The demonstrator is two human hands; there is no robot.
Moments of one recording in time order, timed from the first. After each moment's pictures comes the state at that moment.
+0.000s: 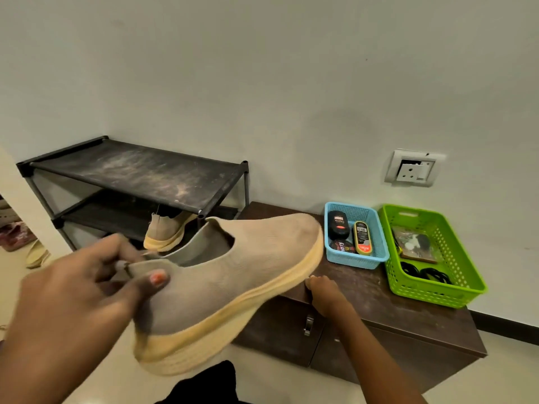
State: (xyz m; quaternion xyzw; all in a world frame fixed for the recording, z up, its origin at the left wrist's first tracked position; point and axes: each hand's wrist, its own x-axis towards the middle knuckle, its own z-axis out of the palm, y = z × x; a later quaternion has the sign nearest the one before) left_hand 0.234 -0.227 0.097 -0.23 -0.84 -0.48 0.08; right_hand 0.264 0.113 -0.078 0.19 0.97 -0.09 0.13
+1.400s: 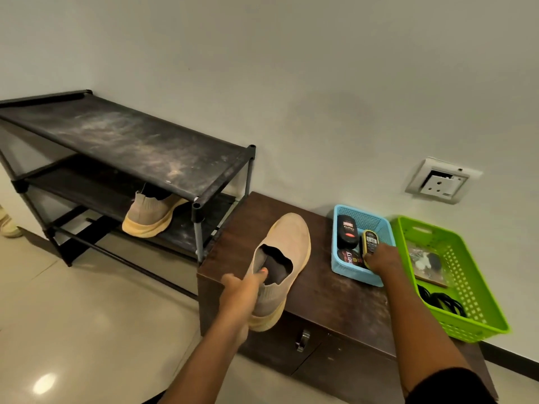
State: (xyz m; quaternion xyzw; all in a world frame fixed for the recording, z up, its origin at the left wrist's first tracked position) left_hand 0.183 -0.050 -0.034 0.17 -0.71 -0.62 -0.29; right_hand 0.214 0.256 -0.061 0.47 0.88 -0.10 0.00
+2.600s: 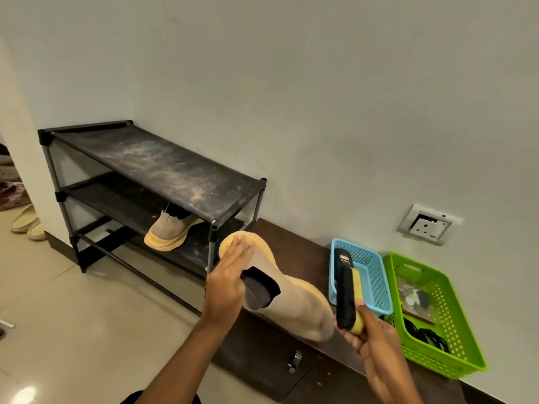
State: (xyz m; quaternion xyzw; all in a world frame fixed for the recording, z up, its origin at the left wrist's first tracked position) left_hand 0.171 -0.089 -0.019 -0.25 -0.79 -0.51 0.22; right_hand 0.321 0.101 0.006 0.37 0.50 -0.75 -0.23
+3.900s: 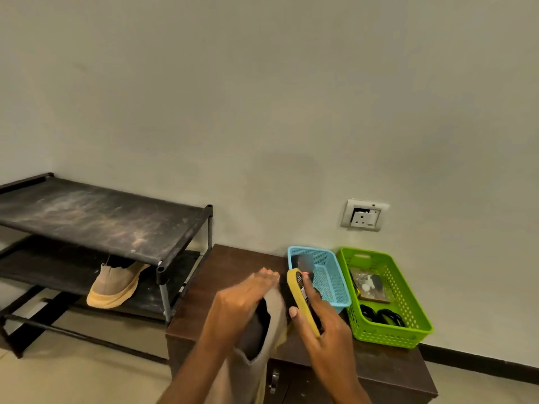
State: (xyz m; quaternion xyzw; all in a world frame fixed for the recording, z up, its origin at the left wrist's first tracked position) left_hand 0.184 -0.031 0.019 -0.58 -0.66 -0.39 0.29; right_hand 0.336 0.077 0.018 0.20 0.84 -0.34 -0.37
